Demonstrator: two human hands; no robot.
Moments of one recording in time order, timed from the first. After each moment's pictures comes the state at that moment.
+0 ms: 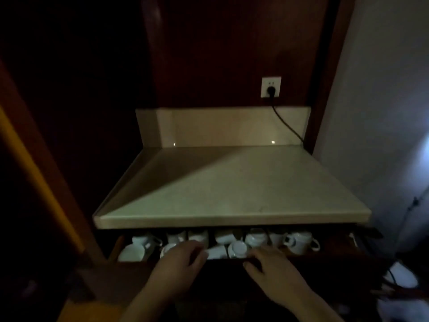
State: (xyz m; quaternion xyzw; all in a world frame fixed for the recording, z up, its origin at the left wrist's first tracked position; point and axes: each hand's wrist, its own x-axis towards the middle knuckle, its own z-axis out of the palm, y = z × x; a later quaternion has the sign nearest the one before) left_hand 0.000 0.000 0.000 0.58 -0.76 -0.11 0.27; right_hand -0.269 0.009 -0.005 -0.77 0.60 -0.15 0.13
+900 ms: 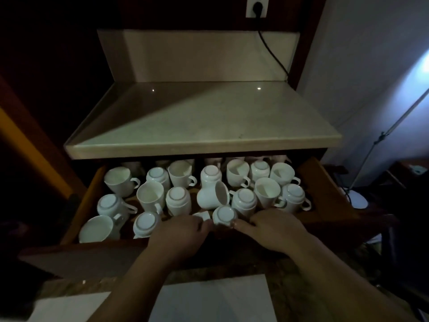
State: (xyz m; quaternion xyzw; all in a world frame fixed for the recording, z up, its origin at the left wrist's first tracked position) left_hand -0.055 0.095 -0.022 0.59 -0.80 -0.10 0.03; right_hand -0.295 0.102 -0.003 -0.75 0.64 0.03 0.15
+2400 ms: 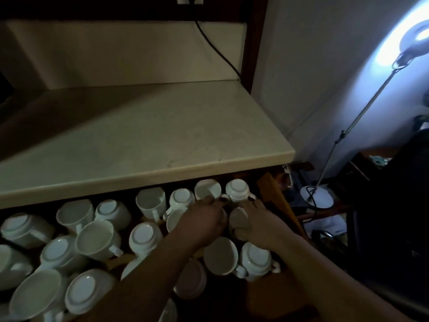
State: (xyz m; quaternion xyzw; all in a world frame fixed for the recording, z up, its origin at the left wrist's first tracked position) left_hand -0.271 -0.084 -0.090 0.41 -0.91 -0.10 0.02; right_hand -0.459 -0.015 -0.037 -0.69 0.68 0.01 0.25
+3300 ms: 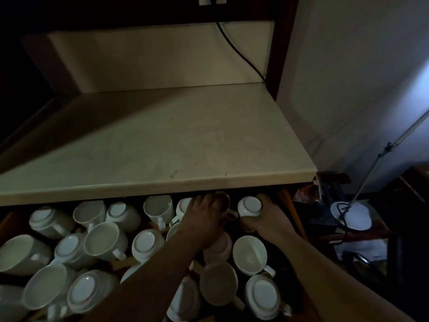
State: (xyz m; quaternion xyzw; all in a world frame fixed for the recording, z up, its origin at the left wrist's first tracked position) left_hand -0.283 -0.105 -0.089 0.53 -0.84 -0.06 0.09; right_hand -0.496 -0.087 -0.080 -0.57 0.71 -0.23 0.35
